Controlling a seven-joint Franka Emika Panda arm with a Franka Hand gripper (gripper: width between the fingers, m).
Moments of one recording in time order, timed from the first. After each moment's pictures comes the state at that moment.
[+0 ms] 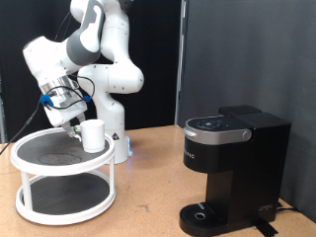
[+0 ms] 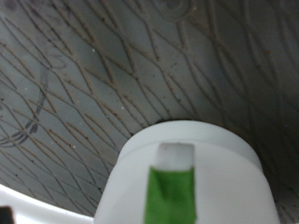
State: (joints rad) arm -0.44 -0.61 -0.41 -2.91 0.35 2.27 1.87
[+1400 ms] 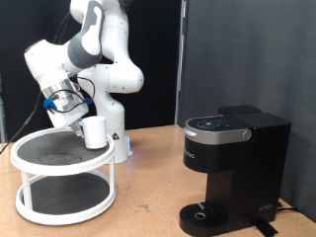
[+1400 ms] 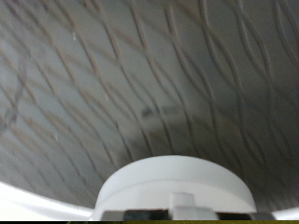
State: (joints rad) arm -0.44 -0.62 -0.40 -2.90 0.36 2.22 1.86
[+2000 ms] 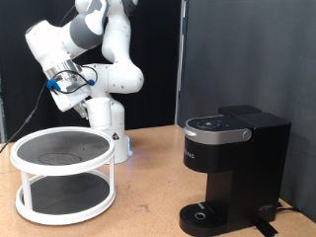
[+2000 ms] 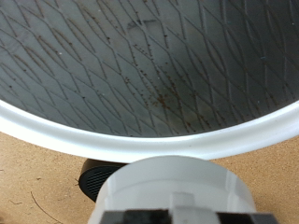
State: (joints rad) arm -0.48 -0.73 -0.34 -2.85 0.32 2.05 1.97
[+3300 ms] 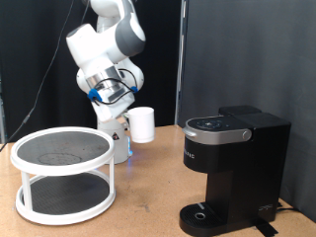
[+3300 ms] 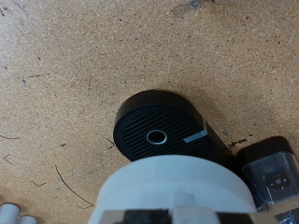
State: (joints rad) arm -0.25 -0.50 -0.03 -2.76 0.64 2.34 2.28
